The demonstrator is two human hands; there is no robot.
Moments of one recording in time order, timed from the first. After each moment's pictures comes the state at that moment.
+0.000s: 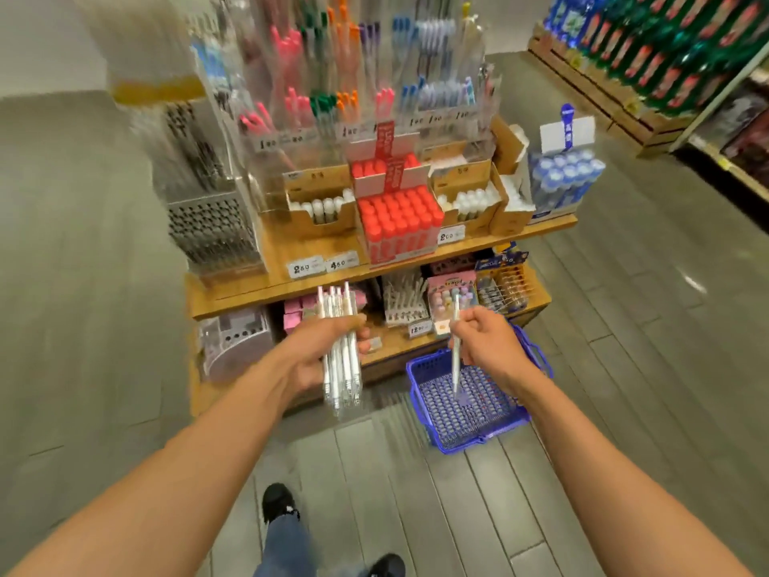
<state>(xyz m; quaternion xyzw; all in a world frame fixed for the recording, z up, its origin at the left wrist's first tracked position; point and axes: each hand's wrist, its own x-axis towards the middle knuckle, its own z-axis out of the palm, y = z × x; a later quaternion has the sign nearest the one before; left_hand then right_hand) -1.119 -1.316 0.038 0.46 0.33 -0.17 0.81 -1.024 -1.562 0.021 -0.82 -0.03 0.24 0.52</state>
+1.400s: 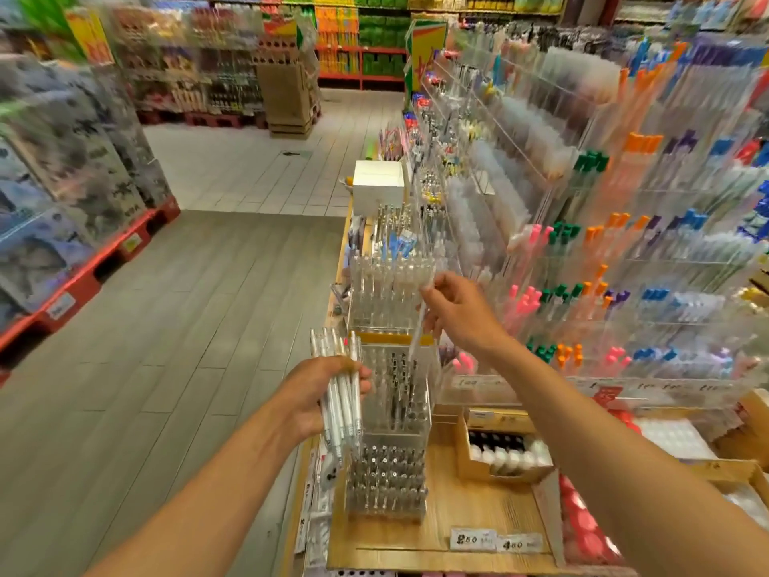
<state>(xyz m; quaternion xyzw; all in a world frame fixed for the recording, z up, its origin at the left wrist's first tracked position) -1.009 -0.925 0.154 0.40 0.36 0.05 0.84 -0.818 -1.050 0.197 -0.74 -0.37 0.20 0.53</state>
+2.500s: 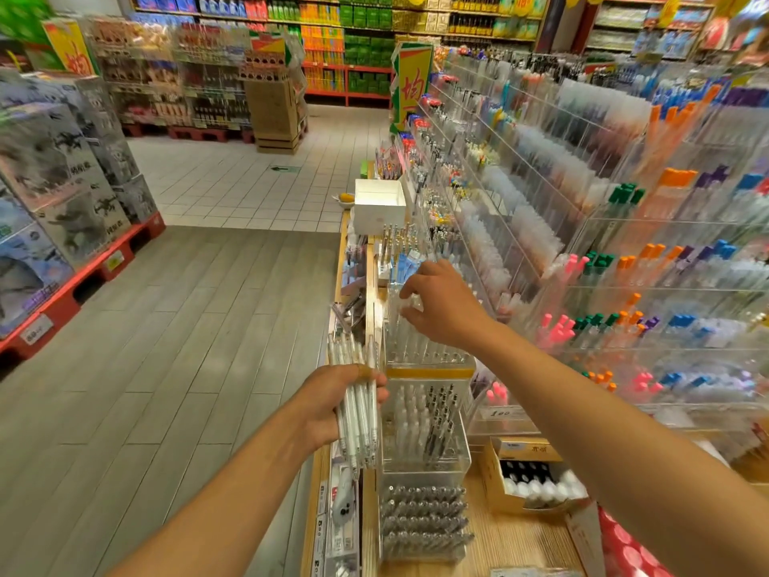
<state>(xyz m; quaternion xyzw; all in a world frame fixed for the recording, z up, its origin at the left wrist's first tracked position) -1.008 -0.860 0.166 0.45 0.34 0.02 0.83 -0.830 -0.951 0.230 -0.83 -0.53 -0.09 0.15</state>
